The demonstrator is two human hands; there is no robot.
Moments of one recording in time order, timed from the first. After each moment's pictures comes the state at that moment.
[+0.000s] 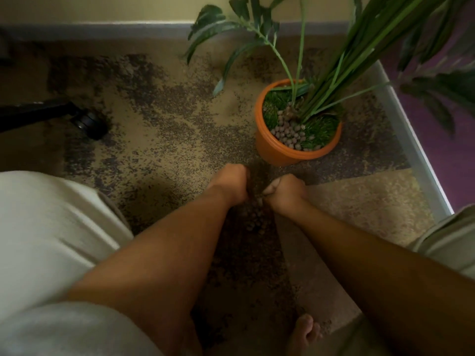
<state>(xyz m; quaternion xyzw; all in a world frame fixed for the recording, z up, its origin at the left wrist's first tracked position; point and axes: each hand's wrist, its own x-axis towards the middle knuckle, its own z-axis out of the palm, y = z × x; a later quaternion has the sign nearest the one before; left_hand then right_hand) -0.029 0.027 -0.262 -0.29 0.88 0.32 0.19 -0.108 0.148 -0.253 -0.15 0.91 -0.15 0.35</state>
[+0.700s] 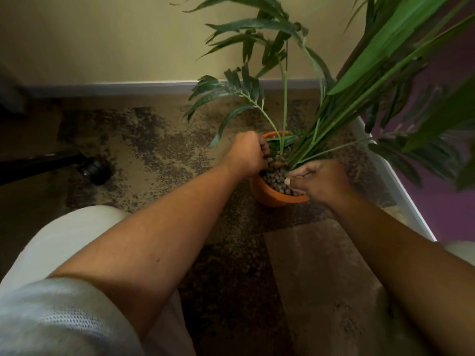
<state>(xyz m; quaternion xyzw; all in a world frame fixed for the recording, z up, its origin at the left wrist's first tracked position) -0.123 -0.029 -0.174 -0.26 0.88 0.41 -0.04 -0.186 0.139 -0.154 -0.15 0.88 -0.37 0.26</state>
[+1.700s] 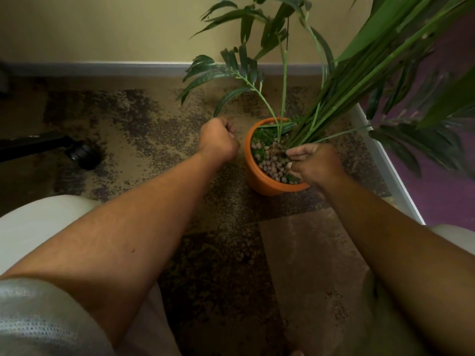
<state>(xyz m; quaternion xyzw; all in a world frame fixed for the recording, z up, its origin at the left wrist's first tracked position) -0.107 -0.054 -0.206 -0.42 0.78 0.45 -0.12 -0.197 0.128 -0.164 -0.11 0.87 -0.39 0.27</state>
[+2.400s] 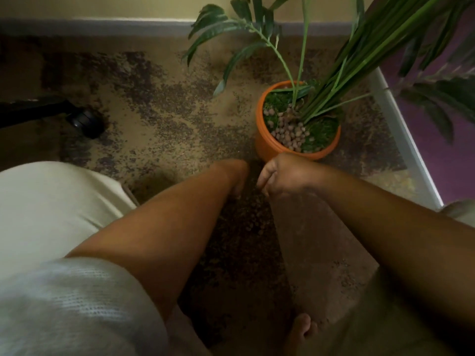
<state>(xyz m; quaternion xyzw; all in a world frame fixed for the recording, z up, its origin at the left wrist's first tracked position) -0.058 0.004 -0.255 -0.16 0.89 0.19 0.37 -0.134 0.116 -0.185 -0.28 0.80 -0.10 0.53</state>
